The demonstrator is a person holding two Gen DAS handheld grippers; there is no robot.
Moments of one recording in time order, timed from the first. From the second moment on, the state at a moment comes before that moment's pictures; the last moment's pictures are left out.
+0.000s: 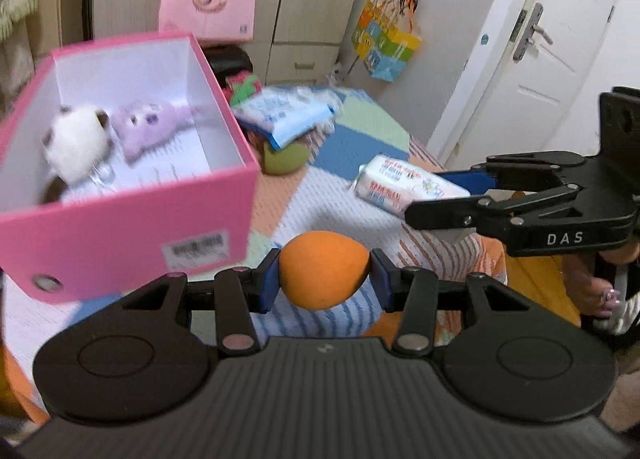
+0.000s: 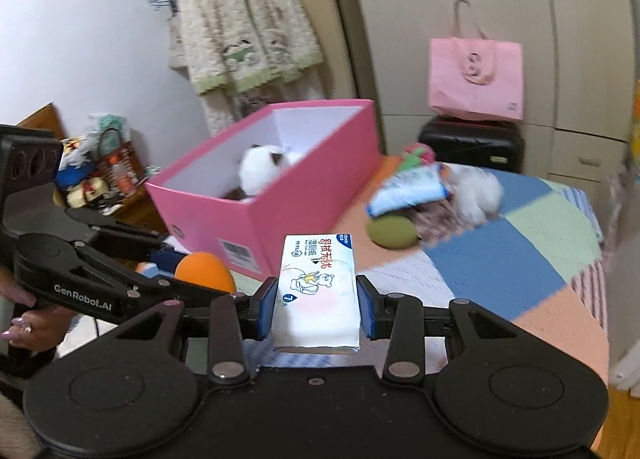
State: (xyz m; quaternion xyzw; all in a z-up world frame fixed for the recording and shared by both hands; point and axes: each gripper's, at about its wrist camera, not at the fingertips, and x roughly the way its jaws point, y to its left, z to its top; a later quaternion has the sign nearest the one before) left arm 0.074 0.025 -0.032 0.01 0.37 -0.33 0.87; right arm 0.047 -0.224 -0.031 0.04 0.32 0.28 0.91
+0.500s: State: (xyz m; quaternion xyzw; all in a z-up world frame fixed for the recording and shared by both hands) left arm 0.159 0.078 -0.002 -0.04 0.32 -0.28 0.91; right arm 0.127 -0.151 0.008 -0.01 0.25 0.31 0.92
